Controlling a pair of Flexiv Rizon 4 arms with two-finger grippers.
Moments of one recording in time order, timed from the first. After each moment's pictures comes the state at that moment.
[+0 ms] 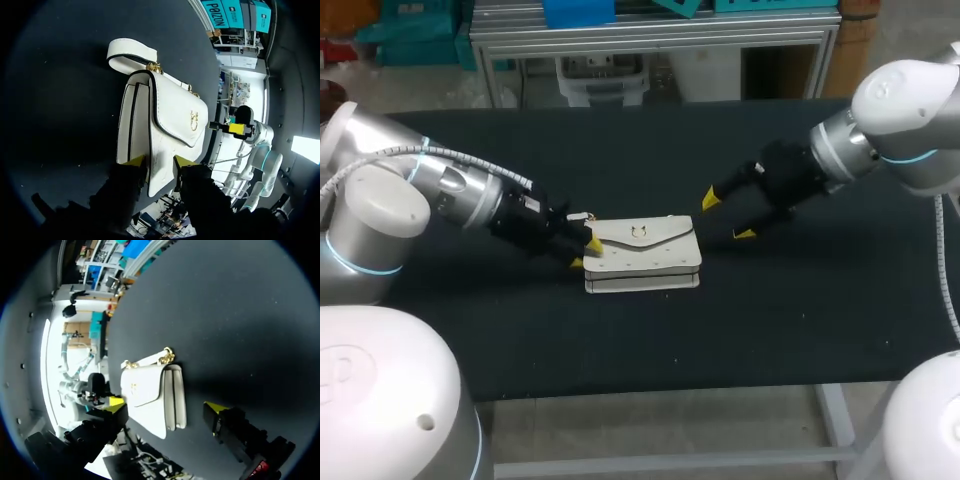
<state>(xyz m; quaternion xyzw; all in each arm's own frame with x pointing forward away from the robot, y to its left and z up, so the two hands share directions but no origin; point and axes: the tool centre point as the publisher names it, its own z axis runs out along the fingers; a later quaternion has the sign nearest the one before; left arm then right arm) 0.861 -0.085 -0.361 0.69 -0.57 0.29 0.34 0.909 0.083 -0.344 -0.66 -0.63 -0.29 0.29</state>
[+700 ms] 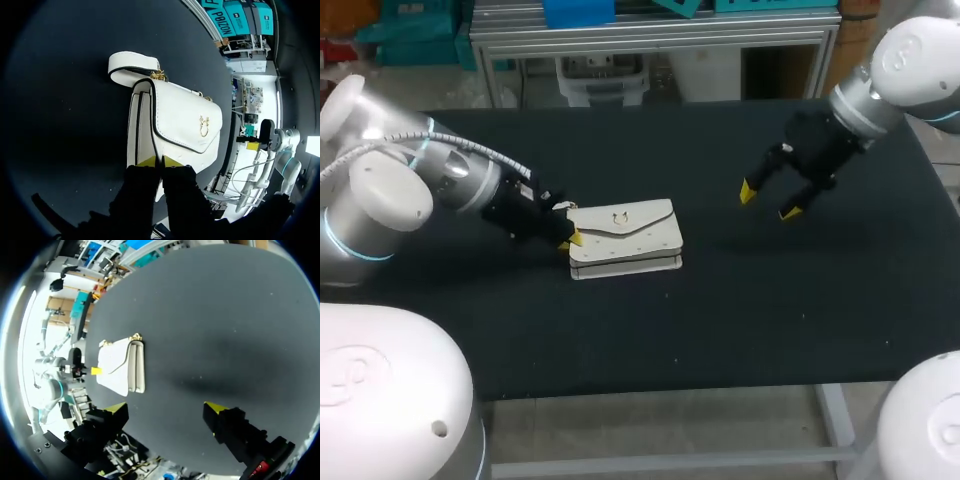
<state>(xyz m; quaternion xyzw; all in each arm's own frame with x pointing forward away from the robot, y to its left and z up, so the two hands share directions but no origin) 0.897 -0.050 -0.370 0.72 -0.60 0.26 0.24 0.914 0.013 -0.319 -0.63 -0.72 -0.19 0.21</state>
